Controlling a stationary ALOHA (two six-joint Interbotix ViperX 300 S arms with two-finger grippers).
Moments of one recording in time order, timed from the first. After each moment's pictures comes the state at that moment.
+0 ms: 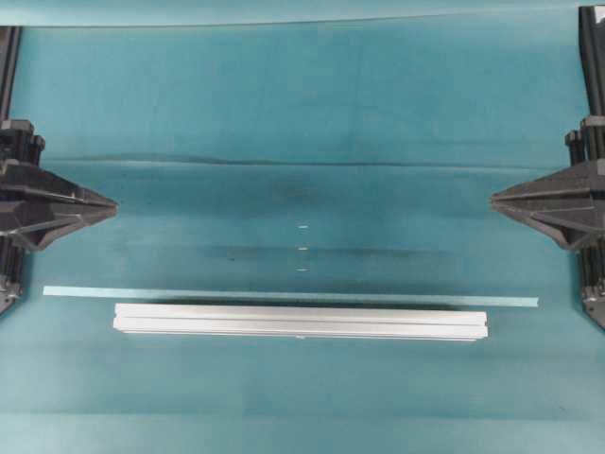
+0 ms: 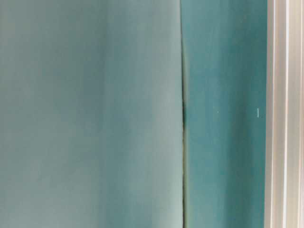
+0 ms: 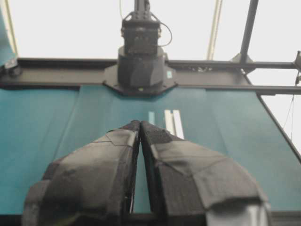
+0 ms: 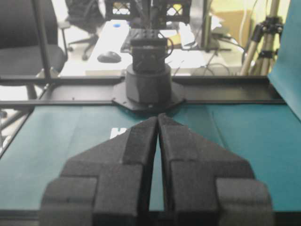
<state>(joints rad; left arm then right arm) 0.00 -0.96 1.17 0.00 -0.29 0.00 0.00 -0.96 1.16 0.00 -0.29 0.00</state>
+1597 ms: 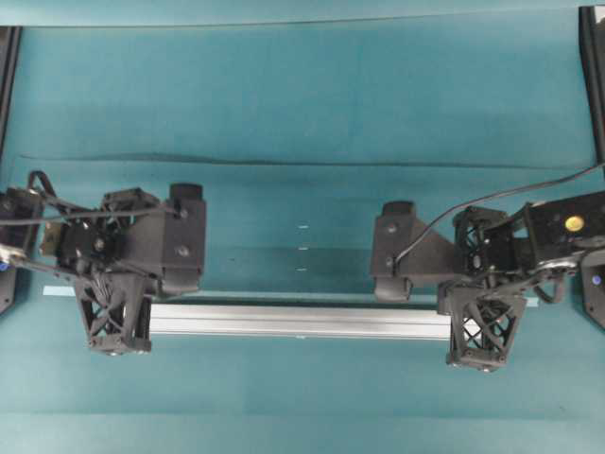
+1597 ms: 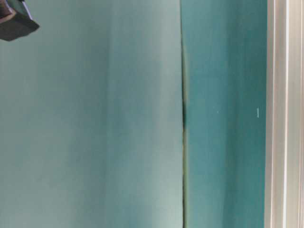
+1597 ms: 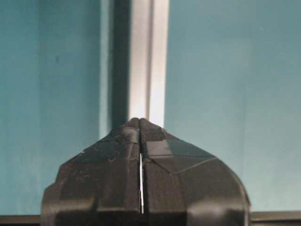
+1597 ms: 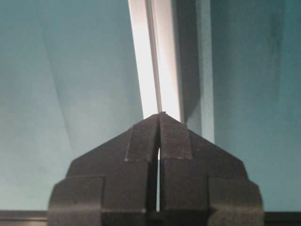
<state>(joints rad) -0.15 -0.31 0.56 0.01 0.82 -0.18 0.14 -0.20 0.53 0.12 1.05 0.19</state>
